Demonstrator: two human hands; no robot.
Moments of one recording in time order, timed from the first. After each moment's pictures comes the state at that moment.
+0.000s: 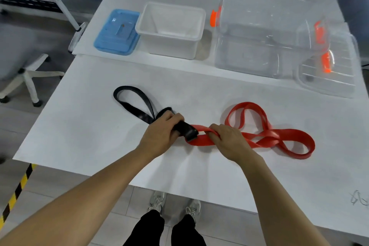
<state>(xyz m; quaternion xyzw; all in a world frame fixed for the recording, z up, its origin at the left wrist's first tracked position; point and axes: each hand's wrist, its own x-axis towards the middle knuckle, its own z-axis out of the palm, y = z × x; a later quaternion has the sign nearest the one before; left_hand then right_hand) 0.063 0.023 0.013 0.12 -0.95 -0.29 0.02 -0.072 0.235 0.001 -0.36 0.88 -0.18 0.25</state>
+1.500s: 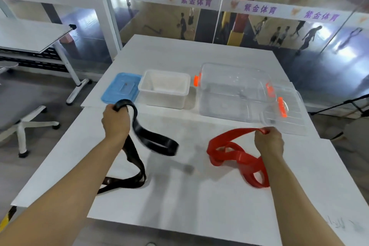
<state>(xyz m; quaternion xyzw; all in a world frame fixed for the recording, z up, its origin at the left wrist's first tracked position) 0.051 -0.063 0.184 0.51 -0.67 -0.46 0.28 -0.134 0.291 0.152 0.15 0.91 -0.40 0.05</state>
